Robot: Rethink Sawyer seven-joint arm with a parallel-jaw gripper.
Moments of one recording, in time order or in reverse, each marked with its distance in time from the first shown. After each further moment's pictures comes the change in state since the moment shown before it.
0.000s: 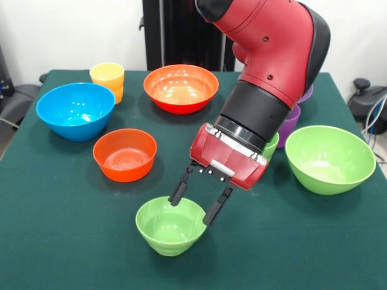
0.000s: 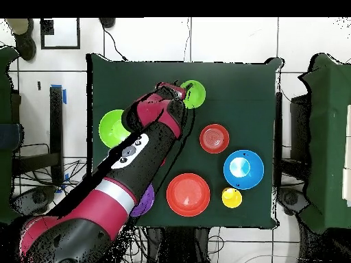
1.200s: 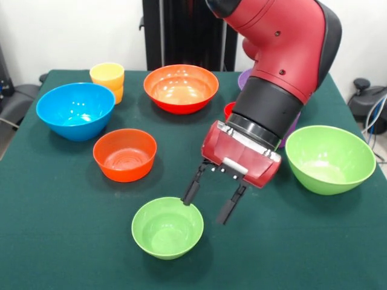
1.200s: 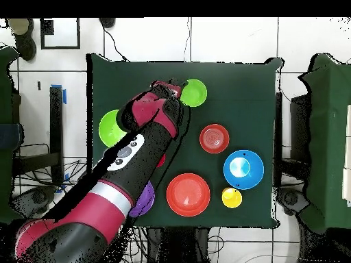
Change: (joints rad) arm 0.013 -0.026 0.021 0.005 0.000 0.002 0.000
